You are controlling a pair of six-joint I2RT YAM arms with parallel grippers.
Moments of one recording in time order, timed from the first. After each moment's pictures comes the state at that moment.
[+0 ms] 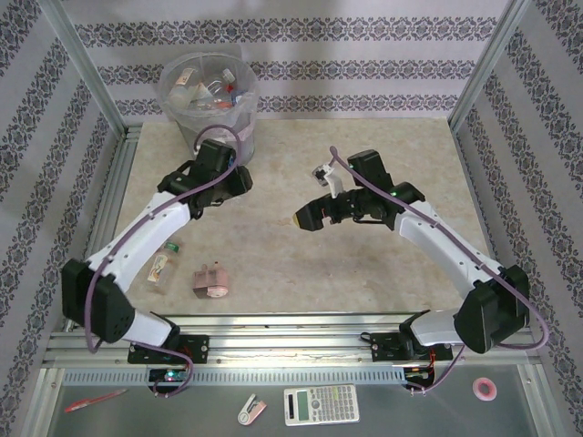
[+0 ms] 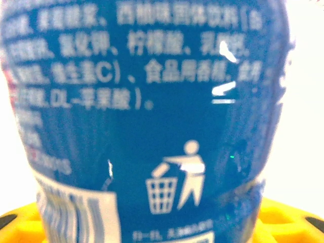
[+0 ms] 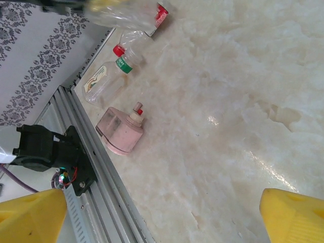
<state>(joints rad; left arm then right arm) -0.42 1.42 1.30 -0.68 -0.11 -0.67 0.46 1.37 1.16 -0.62 -0.72 0.15</state>
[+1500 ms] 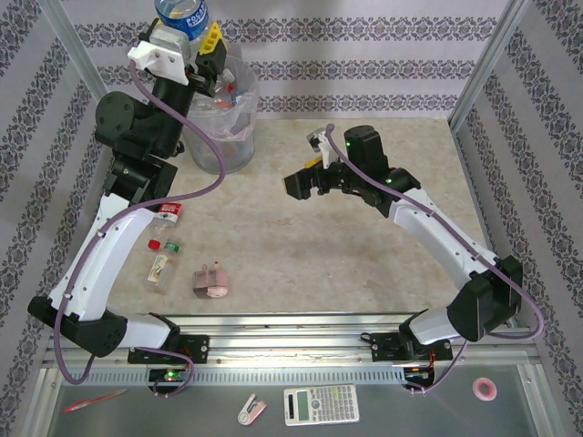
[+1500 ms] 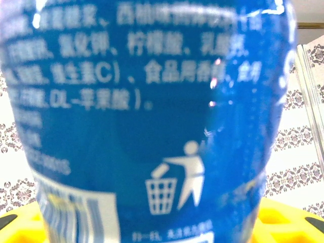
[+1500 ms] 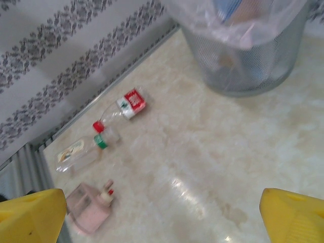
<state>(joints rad) -0.43 1.36 1.74 0.20 -0.08 0.26 0.49 1.42 1.31 -0.37 -0.53 0.16</state>
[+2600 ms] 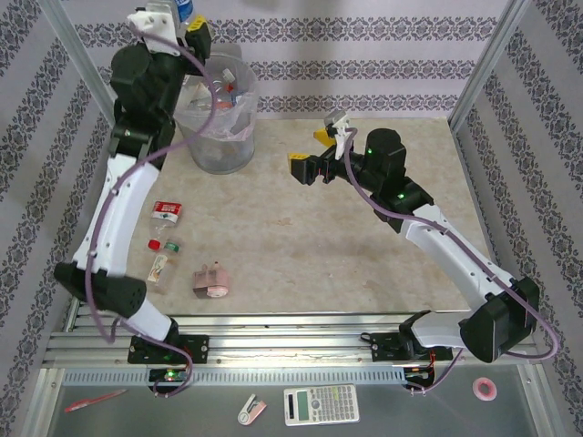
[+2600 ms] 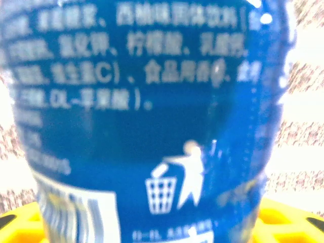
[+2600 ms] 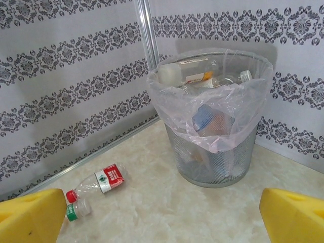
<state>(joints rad) -0.15 1.72 2.11 -0.26 -0.02 -0.09 0.49 1.31 1.20 -0.01 -0.43 0.13</state>
